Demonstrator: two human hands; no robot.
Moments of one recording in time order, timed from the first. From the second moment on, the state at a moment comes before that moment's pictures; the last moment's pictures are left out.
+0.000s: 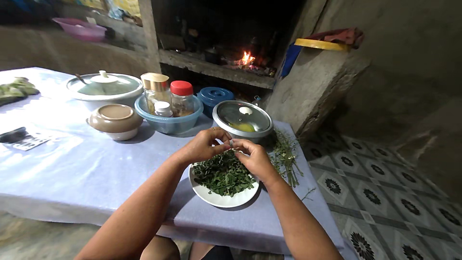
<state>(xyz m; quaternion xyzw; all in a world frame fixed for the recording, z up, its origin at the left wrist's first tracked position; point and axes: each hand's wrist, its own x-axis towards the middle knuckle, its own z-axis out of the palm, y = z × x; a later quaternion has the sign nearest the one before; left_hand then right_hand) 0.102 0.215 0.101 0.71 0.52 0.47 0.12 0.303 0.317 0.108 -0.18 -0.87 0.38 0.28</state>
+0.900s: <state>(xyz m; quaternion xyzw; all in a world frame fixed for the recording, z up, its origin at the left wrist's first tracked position) 0.087 0.212 0.105 0.67 0.54 0.49 0.14 0.299 0.317 0.108 -0.22 -0.89 0.31 0.27</state>
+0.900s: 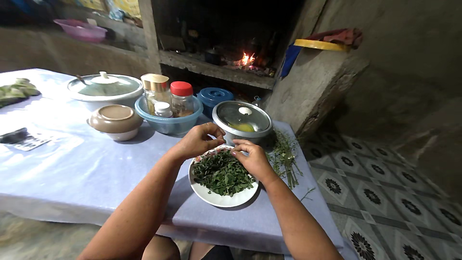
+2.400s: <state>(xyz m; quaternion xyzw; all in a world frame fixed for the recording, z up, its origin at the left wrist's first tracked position) 0.094 0.209 0.106 0.75 0.58 0.31 0.14 0.308 0.318 0.114 -0.21 -0.92 0.21 0.27</state>
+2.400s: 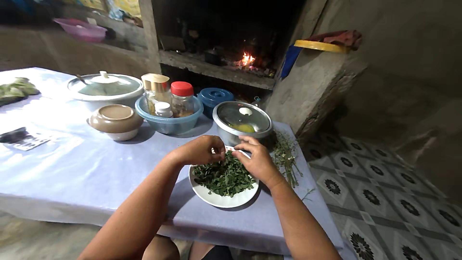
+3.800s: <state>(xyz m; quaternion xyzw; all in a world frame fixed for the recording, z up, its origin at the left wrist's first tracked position) 0.095 0.212 0.103 0.73 0.57 0.36 0.13 0.296 0.307 0.098 -0.15 -0.85 0.33 0.38</state>
